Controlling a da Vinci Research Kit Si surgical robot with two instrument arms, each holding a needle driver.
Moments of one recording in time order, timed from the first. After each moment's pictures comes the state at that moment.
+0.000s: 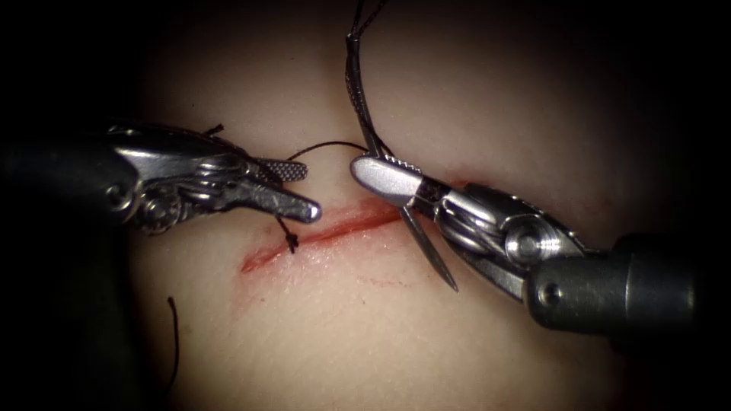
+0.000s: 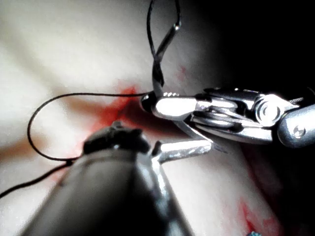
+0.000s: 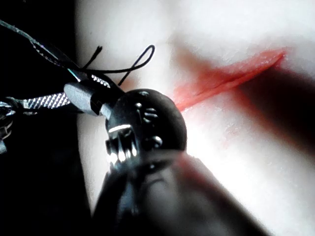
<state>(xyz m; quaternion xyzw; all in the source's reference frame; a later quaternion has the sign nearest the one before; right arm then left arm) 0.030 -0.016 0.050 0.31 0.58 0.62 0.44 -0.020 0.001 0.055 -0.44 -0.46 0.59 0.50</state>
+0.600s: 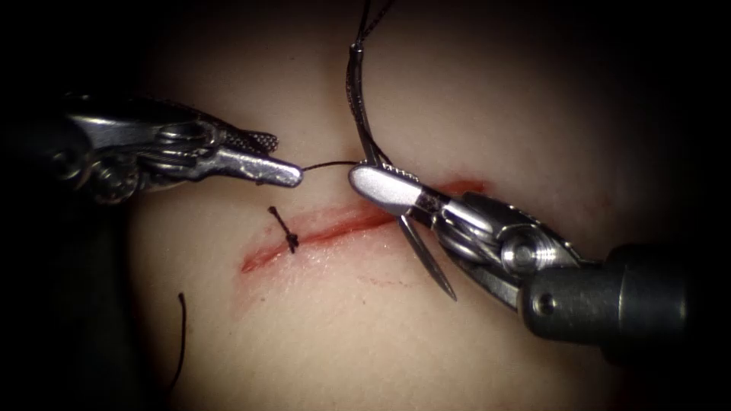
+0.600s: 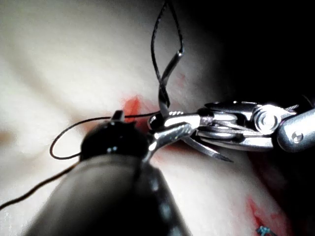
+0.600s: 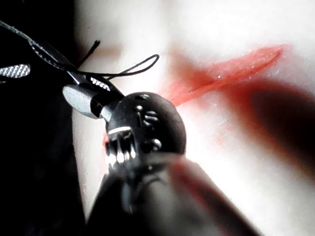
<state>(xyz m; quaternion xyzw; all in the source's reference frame) 0.030 -0.017 0.050 0.33 0.56 0.60 0.46 -0.017 0.005 0.053 -0.49 -0.35 0.63 0.50</state>
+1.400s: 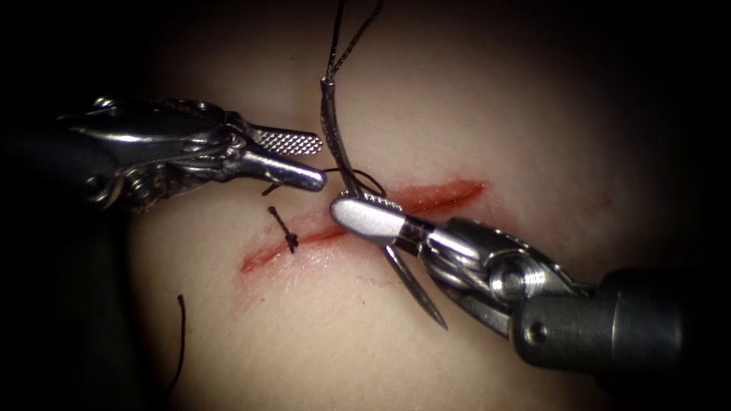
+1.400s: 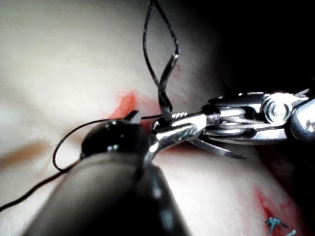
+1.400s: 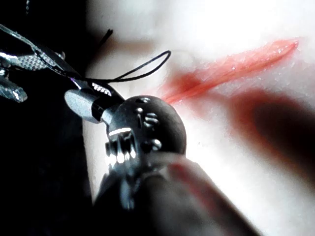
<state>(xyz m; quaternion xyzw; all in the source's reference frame) 0.030 -0.017 0.048 0.33 0.57 0.60 0.46 -0.018 0.003 0.055 -0.46 -0.43 0.63 0.46</state>
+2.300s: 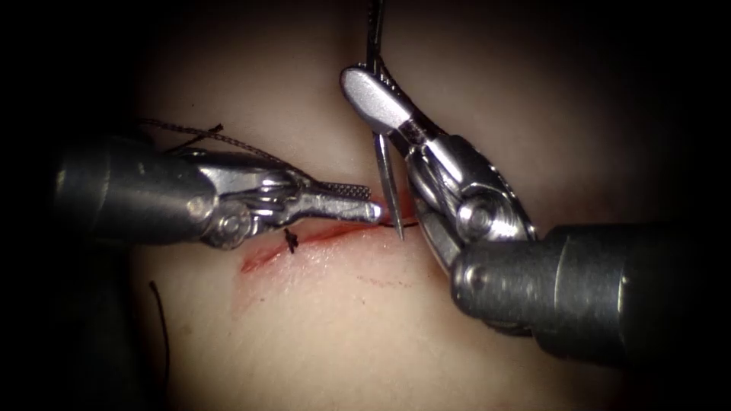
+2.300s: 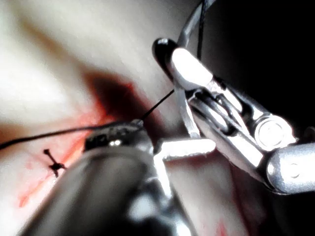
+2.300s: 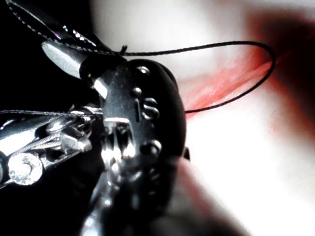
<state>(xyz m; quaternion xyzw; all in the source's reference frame) 0.032 -0.013 0.047 0.17 0.67 0.62 0.37 -0.023 0.001 0.057 -0.48 -0.50 0.48 0.54</state>
